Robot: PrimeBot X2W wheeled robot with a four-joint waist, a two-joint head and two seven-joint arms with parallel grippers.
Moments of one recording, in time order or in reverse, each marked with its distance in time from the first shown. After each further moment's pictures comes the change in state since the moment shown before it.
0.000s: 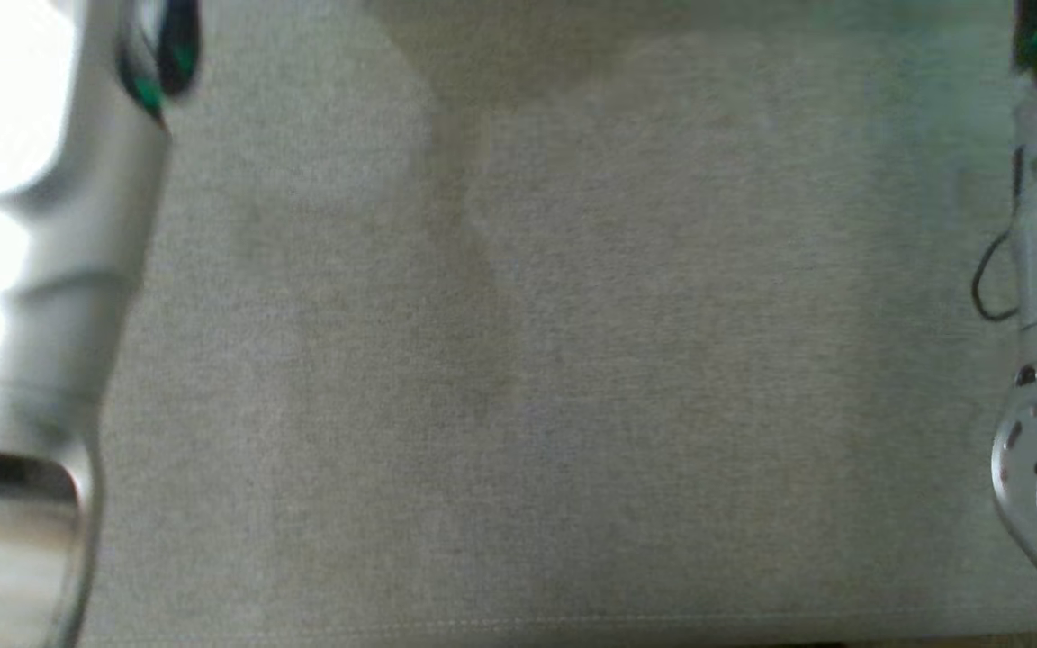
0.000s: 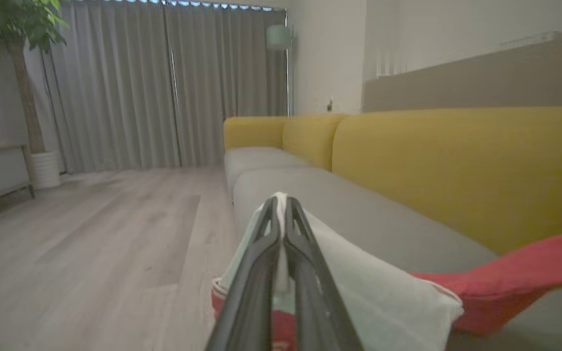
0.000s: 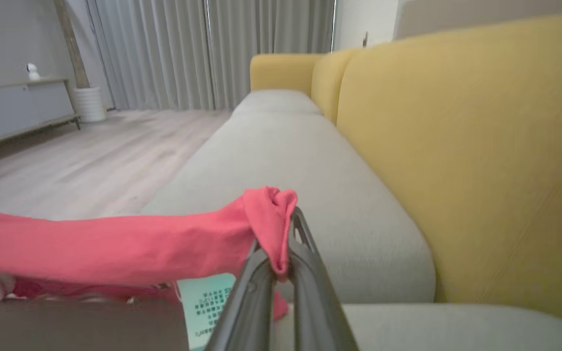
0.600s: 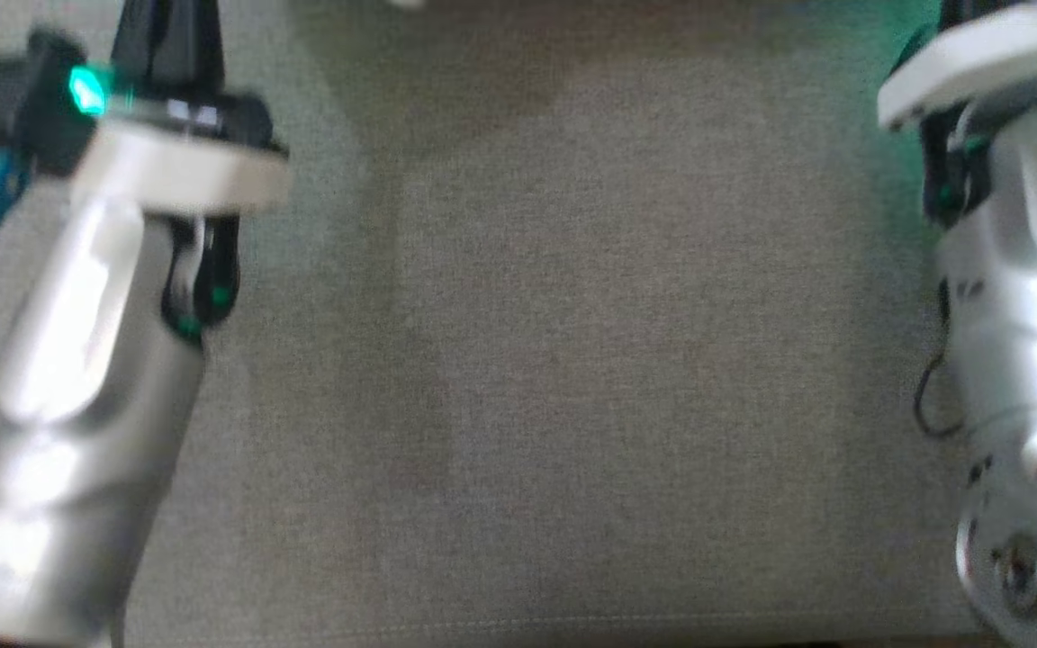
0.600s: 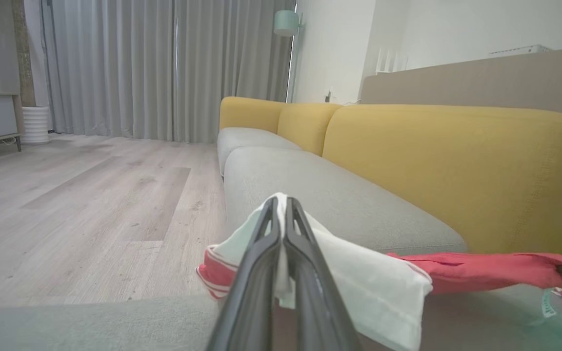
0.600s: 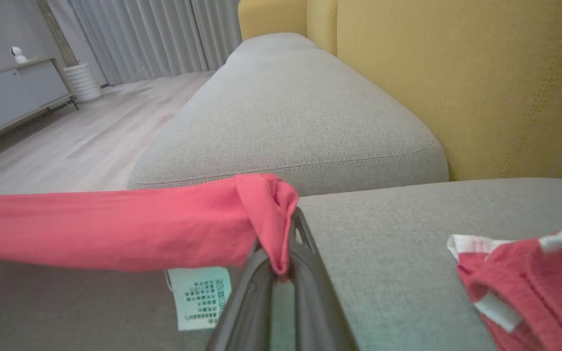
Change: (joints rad) left arm 0.411 0.030 0.067 -0.244 -0.028 -0.014 -0.082; right arm 0.155 0.019 0.012 0.144 0.101 0.000 -0.105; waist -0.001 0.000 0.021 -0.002
